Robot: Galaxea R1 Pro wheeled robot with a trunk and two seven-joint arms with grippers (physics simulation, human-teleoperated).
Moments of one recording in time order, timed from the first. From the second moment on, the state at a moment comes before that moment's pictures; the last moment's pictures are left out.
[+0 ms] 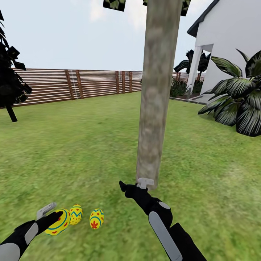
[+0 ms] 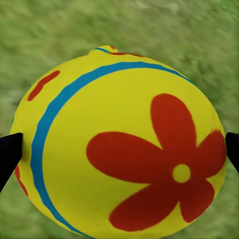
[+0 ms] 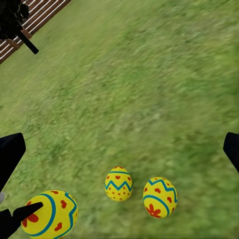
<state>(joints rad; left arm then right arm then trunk) -0.62 0.29 0.43 -0.28 0.17 0.24 -0.20 -0.36 0.09 0.49 -1.43 -0.67 0.39 -0.23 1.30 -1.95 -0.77</state>
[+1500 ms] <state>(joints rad) -0.62 0.29 0.43 -0.34 0.18 0.31 -0.20 -0.36 0.10 0.49 -1.53 -0.68 0.39 -0.21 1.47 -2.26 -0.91</state>
